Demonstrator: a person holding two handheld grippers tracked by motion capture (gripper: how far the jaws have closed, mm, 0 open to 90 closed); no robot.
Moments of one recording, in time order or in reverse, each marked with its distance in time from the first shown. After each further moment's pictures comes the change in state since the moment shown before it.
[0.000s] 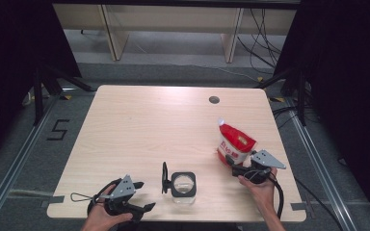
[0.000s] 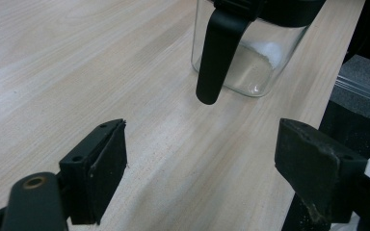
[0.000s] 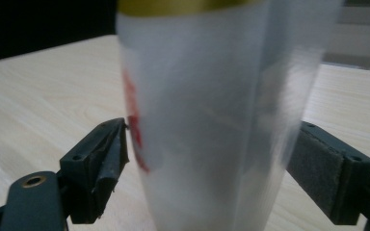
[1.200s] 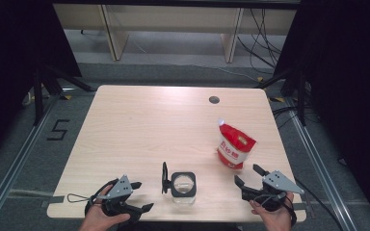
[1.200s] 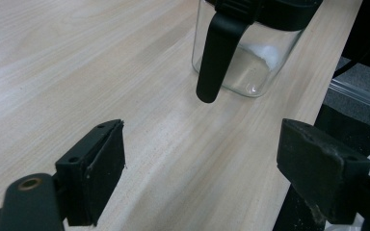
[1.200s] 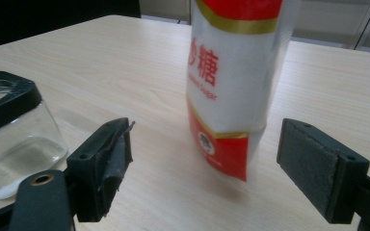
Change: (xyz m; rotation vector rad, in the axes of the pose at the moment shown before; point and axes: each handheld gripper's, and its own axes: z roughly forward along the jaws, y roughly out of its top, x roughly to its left) left arm 0.001 0.000 -0.007 -0.008 -0.002 -0.017; right arm 0.040 0.013 -0.081 0.113 -0.049 -0.008
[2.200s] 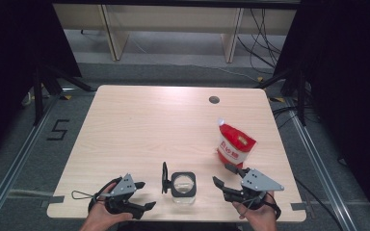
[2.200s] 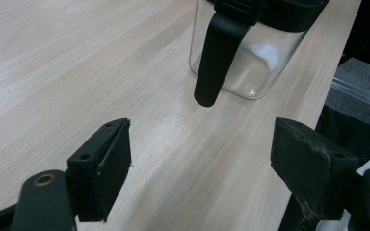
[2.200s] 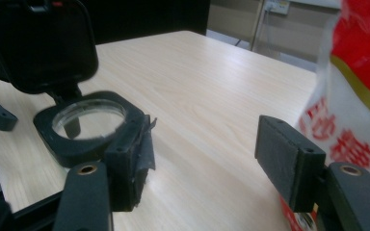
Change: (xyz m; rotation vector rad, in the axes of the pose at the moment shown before) left arm -0.001 0.002 0.007 -0.001 -0.013 -0.015; right arm 0.045 0.027 0.017 -0.037 0.229 -0.164
